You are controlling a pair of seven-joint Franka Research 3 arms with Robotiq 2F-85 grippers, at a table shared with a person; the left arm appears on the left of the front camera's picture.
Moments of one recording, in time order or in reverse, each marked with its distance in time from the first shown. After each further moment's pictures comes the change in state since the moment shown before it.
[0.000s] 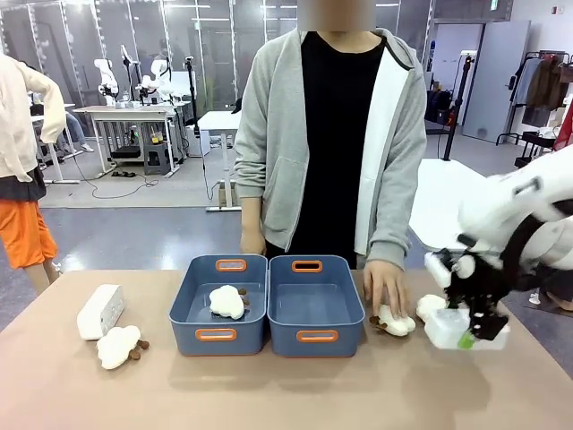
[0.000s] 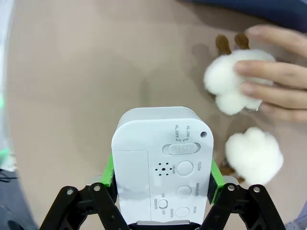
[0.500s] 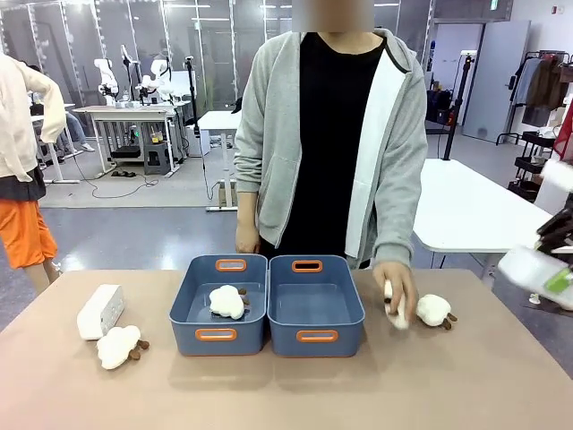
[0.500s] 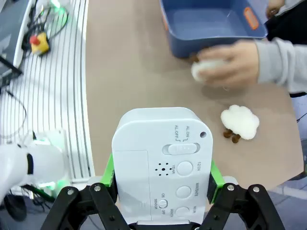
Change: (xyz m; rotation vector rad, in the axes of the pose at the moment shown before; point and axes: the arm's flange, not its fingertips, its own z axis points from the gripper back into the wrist) left arm 0.000 0.000 0.000 0.000 -0.001 0.000; right arm -0.071 0.074 0.182 -0.037 -0.372 -0.218
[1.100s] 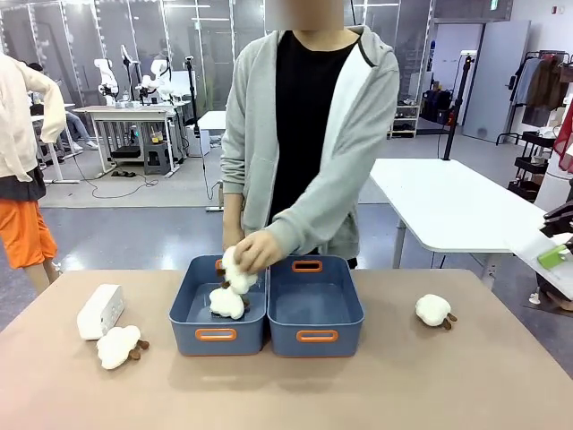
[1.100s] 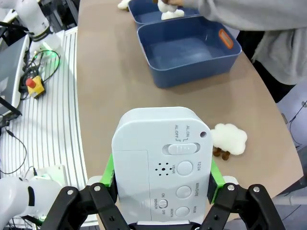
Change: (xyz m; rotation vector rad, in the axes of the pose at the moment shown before) left arm 0.000 0.000 0.000 0.000 0.000 0.000; right arm -0.011 -0.018 0.004 -0.035 -0.181 -0.087
